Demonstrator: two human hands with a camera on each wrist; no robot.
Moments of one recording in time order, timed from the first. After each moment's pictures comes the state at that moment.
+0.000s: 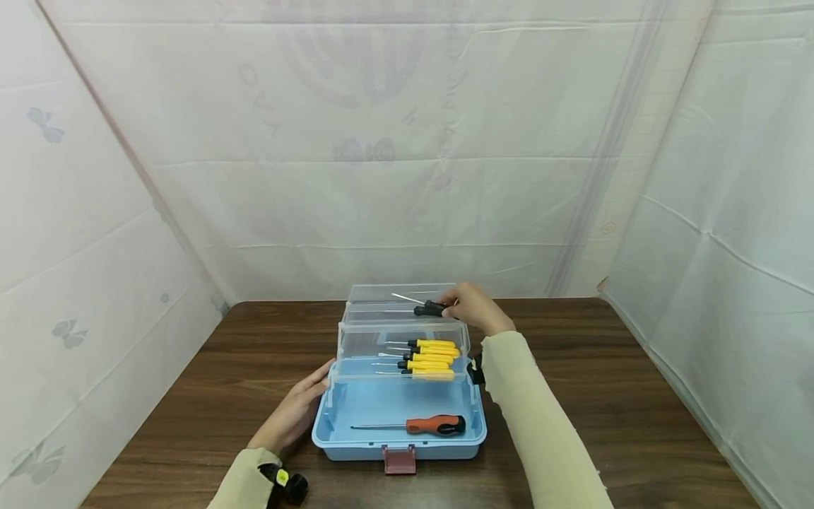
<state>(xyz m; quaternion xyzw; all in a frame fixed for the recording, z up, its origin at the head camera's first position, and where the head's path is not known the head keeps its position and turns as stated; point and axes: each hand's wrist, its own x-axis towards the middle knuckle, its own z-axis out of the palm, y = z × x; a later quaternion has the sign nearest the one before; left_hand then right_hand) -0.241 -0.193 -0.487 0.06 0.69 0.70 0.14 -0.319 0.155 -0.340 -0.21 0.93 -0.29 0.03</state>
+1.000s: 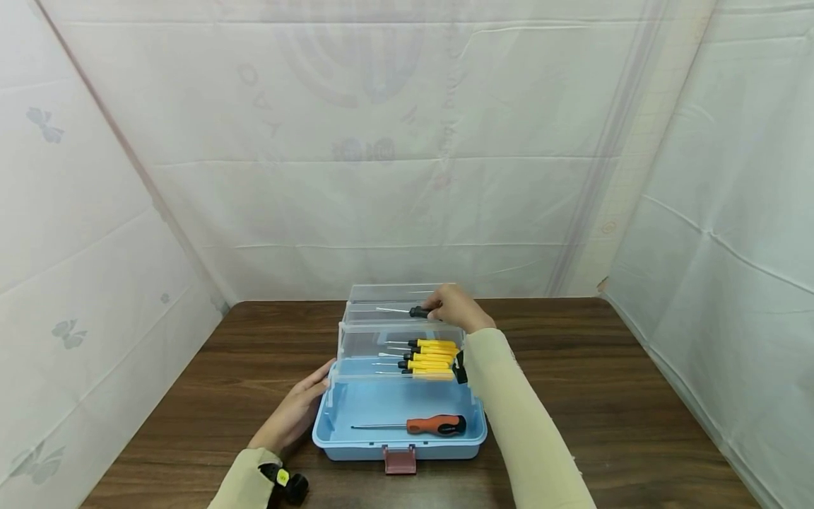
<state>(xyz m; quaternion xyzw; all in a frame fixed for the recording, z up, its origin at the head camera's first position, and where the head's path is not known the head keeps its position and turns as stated) -0.240 -0.193 -0.485 0.05 0.70 0.70 0.14 -0.333 0.128 -0.350 -0.22 0.93 -0.30 0.05</state>
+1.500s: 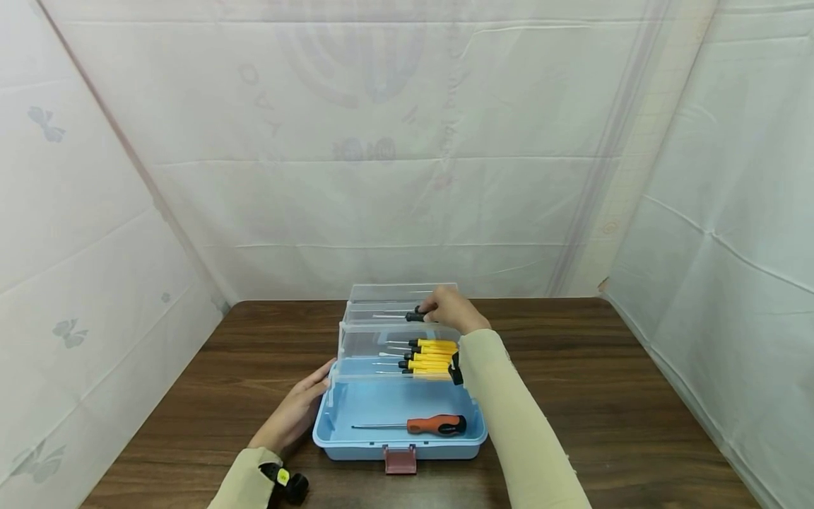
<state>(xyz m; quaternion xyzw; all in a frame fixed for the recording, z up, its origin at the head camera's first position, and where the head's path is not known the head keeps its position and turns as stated) -0.240 -0.193 -0.485 0.06 0.69 0.70 0.14 -0.331 0.120 -0.351 -0.21 0.93 -0.30 0.07</state>
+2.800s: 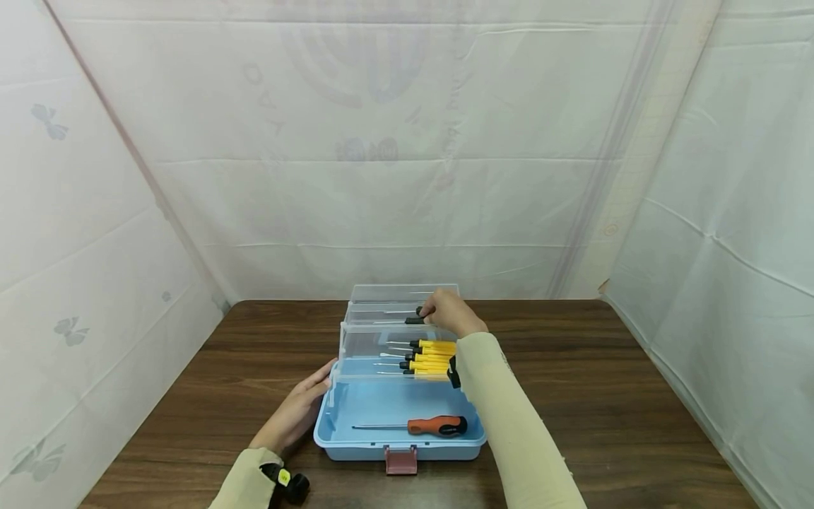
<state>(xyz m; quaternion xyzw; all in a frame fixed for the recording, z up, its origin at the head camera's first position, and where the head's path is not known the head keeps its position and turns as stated) -0.240 -0.188 -0.487 0.06 0.69 0.71 0.14 -0.329 0.117 -0.357 -0.18 0.93 -0.30 0.06</state>
